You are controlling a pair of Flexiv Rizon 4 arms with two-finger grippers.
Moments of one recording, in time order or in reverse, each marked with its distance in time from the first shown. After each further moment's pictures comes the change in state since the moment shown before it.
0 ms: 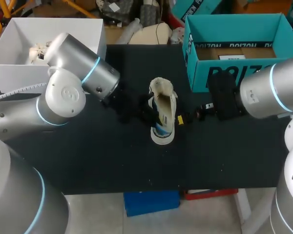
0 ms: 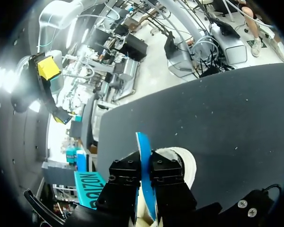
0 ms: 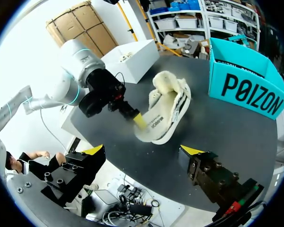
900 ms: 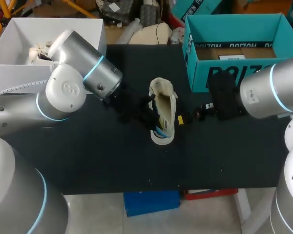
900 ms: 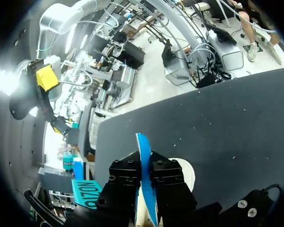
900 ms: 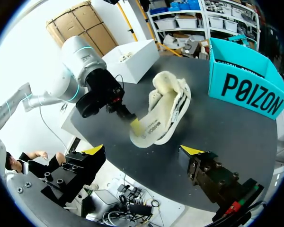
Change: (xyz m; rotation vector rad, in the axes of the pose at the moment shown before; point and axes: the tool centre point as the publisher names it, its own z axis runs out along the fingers) left arm -0.001 -0.020 -0.001 0.078 0.039 0.003; right arm 0.000 0.000 0.000 0.000 0.000 0.000
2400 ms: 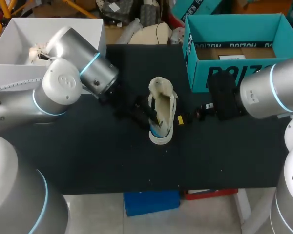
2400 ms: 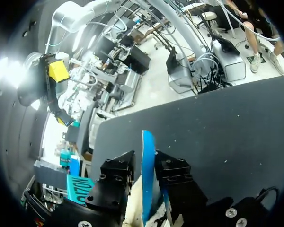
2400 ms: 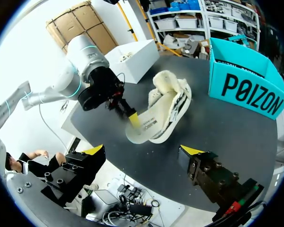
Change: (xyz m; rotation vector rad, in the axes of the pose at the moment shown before) left arm 0.011 0.004 -0.011 0.058 -0.023 -0.096; right arm 0.000 0.000 0.000 -0.001 0.000 0.000
